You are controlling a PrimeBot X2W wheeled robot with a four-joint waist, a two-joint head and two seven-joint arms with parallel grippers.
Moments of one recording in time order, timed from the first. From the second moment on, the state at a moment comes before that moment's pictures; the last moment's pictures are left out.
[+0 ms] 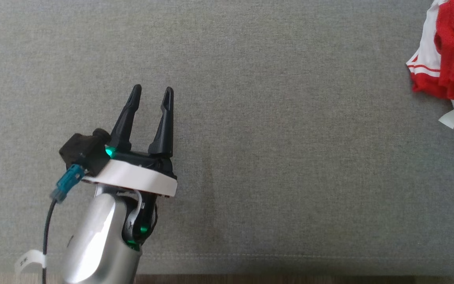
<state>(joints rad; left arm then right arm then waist) -0.30 0.04 -0.29 0.15 -0.37 -0.04 -0.25 -0.58 -0.79 0.20 0.43 0.04 0.13 0.39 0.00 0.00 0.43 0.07</state>
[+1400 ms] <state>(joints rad) -0.09 0.04 -0.19 0.16 -0.32 -0.05 -0.25 -0.35 -0.18 0.10 0.28 0.06 0.13 -0.10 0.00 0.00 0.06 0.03</state>
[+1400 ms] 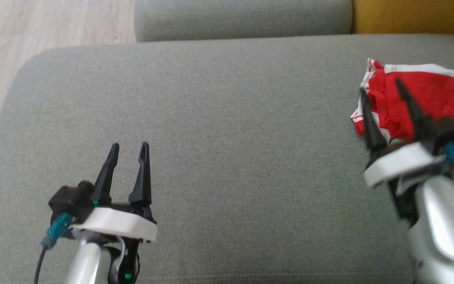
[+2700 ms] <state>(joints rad) 0.00 0.04 -0.21 0.13 -0.30 -0.04 -0.25 -0.05 -0.05 0.06 0.27 0.19 0.13 -0.25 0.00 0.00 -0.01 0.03</state>
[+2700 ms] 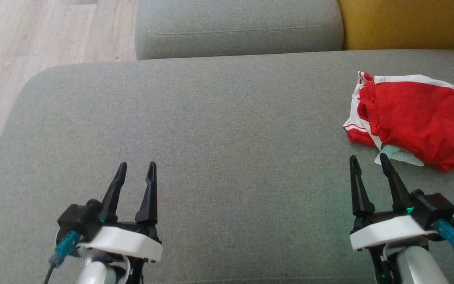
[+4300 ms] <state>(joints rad) 0.07 0.04 -0.16 0.22 -0.58 -0.05 -0.19 0.01 -0.05 0.06 0.31 0.48 0.13 -0.19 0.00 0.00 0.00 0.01</state>
